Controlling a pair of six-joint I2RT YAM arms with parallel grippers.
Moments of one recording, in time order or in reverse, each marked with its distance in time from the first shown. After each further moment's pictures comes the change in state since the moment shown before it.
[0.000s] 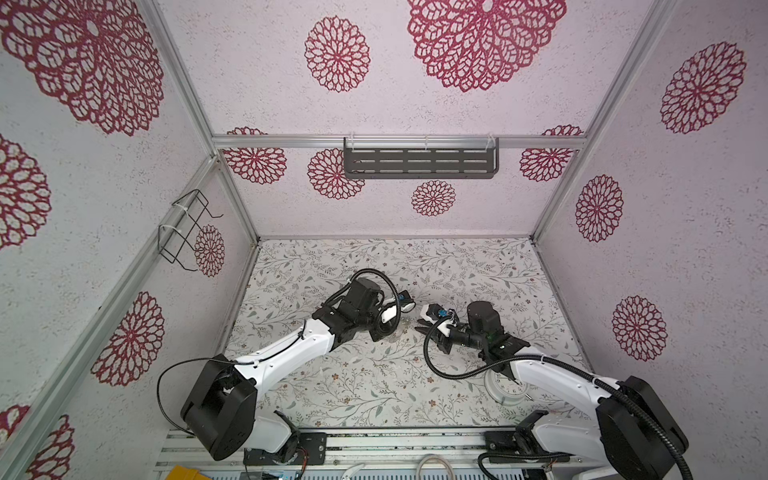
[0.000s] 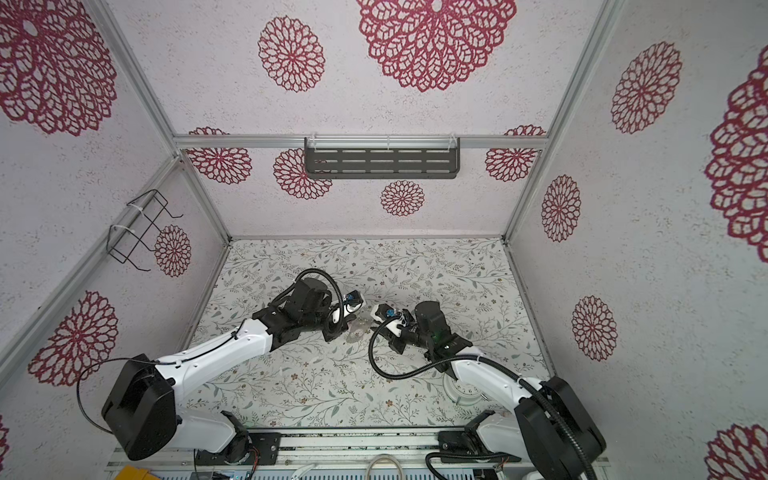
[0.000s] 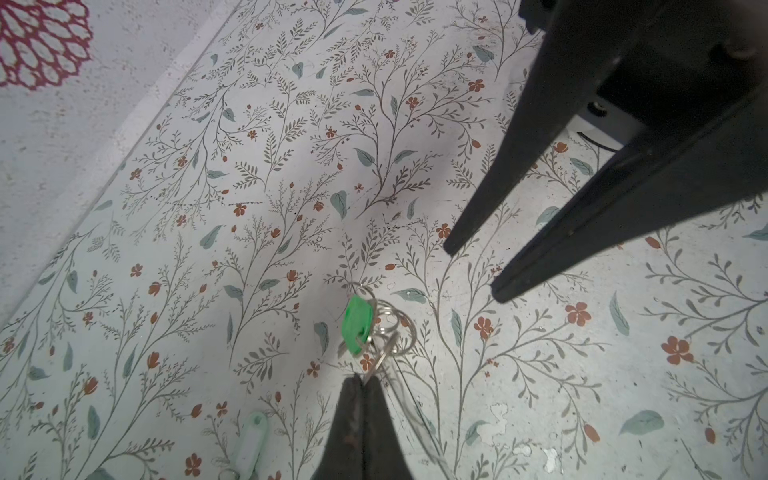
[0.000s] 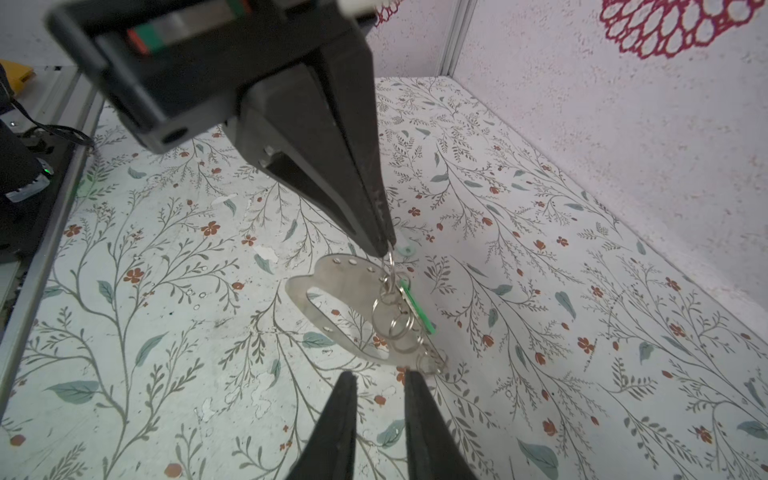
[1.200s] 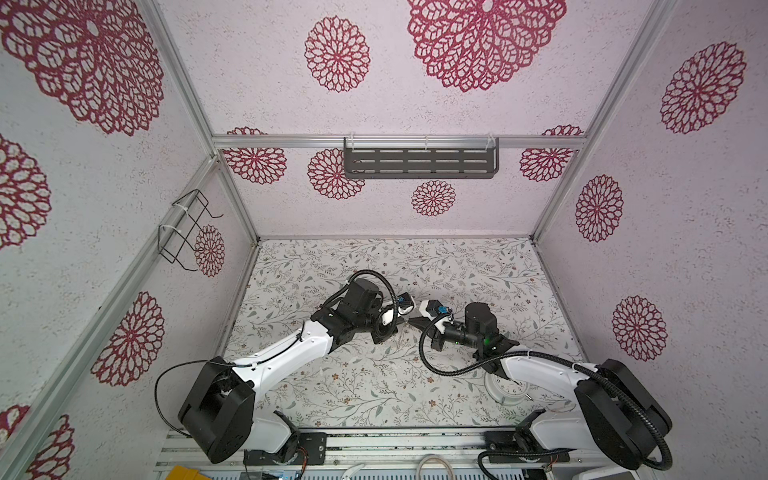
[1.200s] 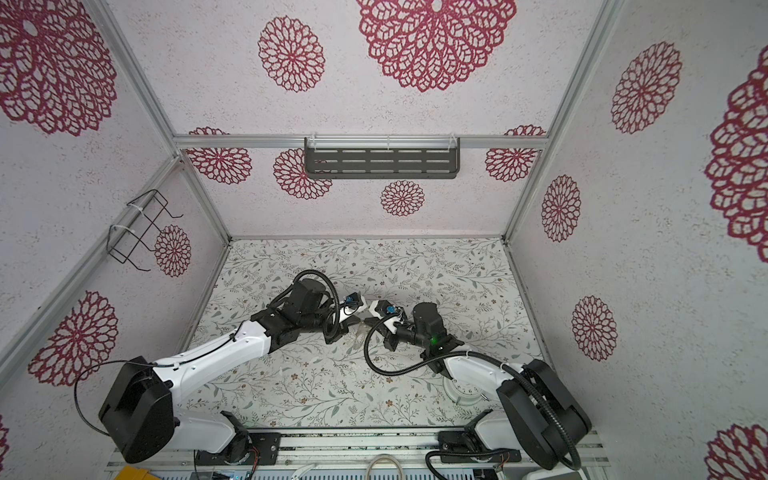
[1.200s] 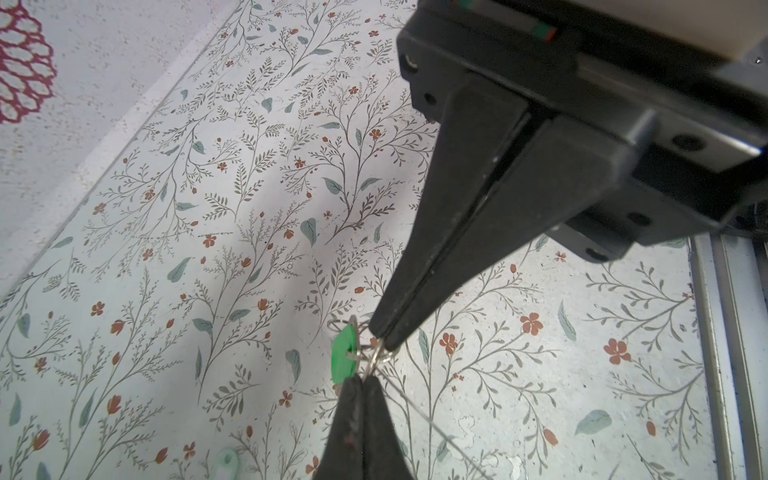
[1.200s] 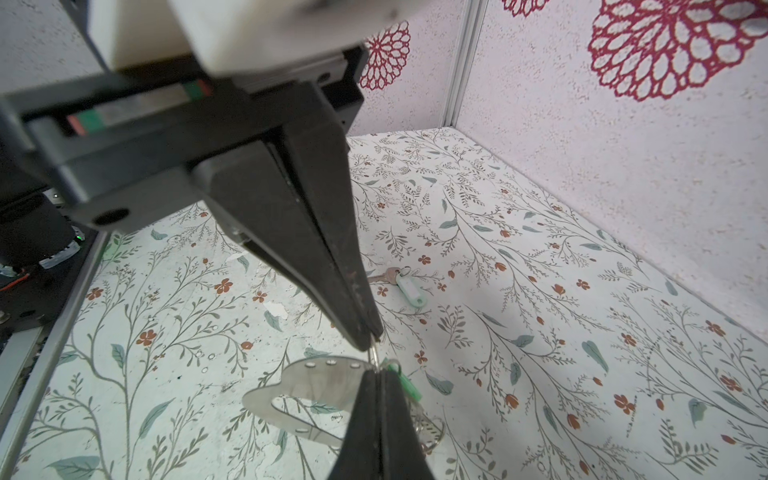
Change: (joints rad) left arm 0.000 -0.017 -0.020 0.036 0.113 0.000; right arm 0.010 0.100 -0.027 0.259 -0.059 0.119
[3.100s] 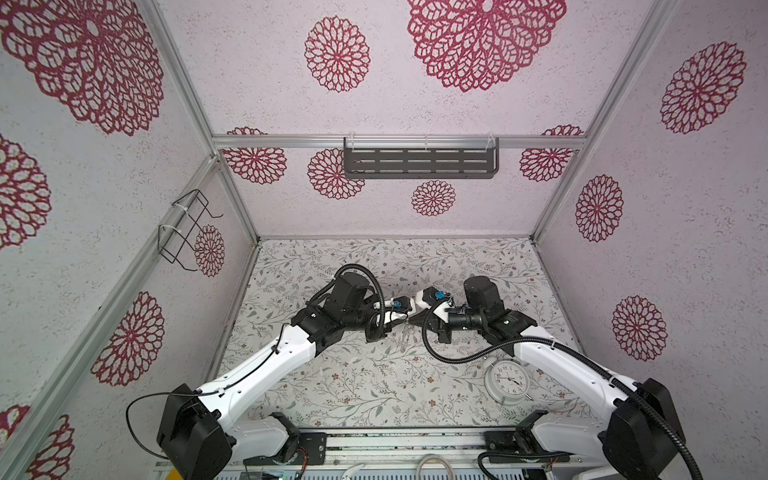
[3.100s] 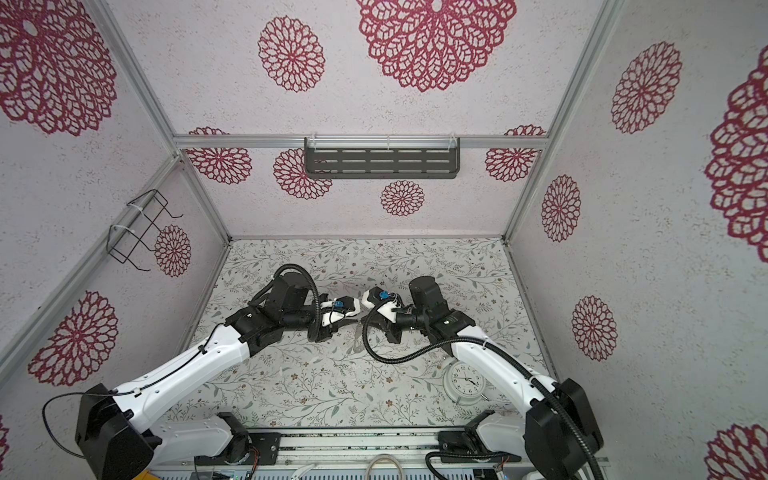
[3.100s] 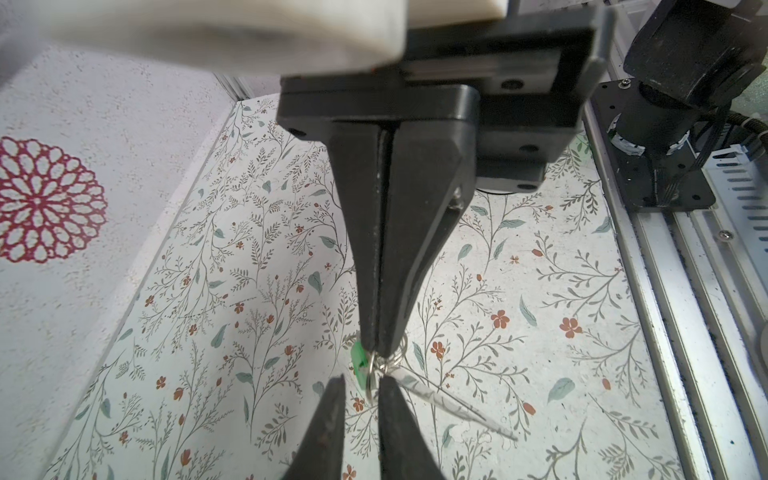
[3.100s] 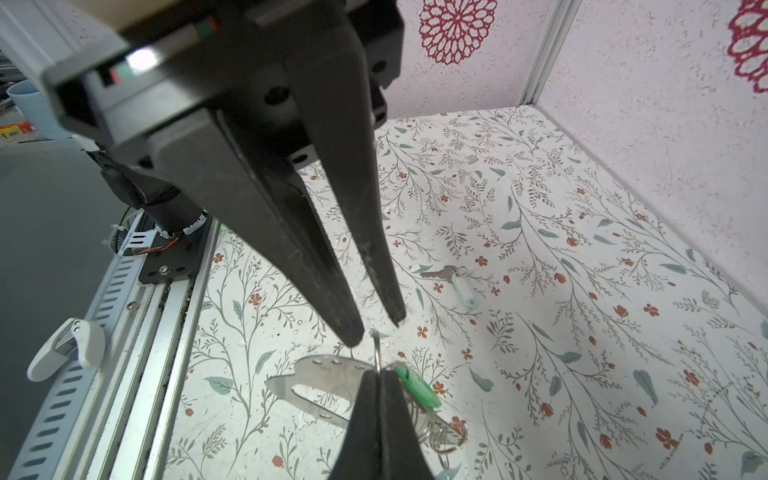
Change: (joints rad) left arm -0.004 -0.142 0.081 -0.149 0.087 0.184; right arm -0.023 -0.089 0.355 -0.721 -0.179 -0.176
